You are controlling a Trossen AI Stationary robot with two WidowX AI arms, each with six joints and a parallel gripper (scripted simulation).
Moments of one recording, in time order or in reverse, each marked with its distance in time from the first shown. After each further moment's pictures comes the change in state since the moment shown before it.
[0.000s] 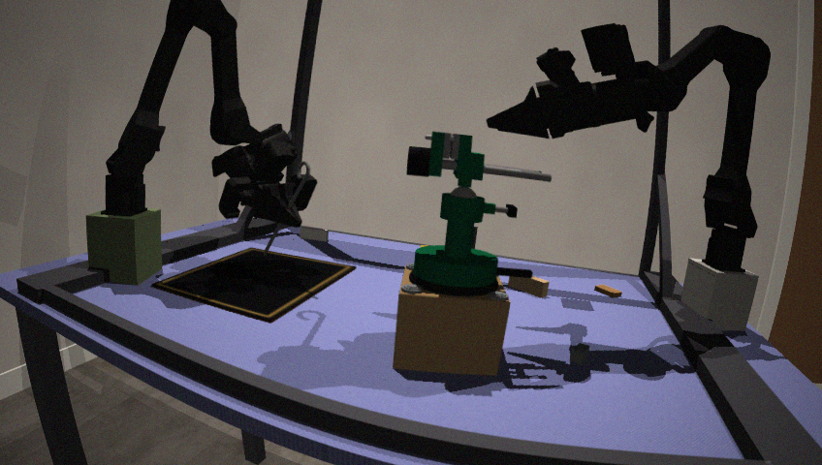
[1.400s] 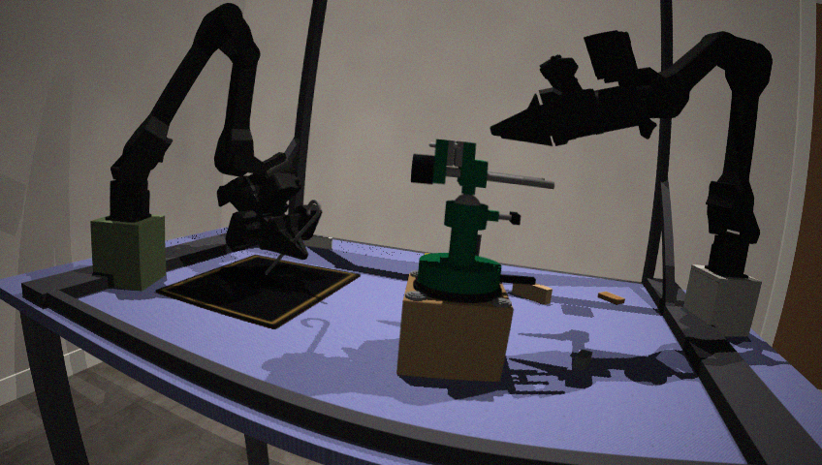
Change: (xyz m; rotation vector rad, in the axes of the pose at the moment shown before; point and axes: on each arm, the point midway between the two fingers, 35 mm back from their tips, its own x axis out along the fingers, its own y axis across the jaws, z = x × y) left arm 0.000 0.000 0.000 0.000 0.000 0.000; right arm 0.018 0.006 -0.035 0.014 -0.009 0.005
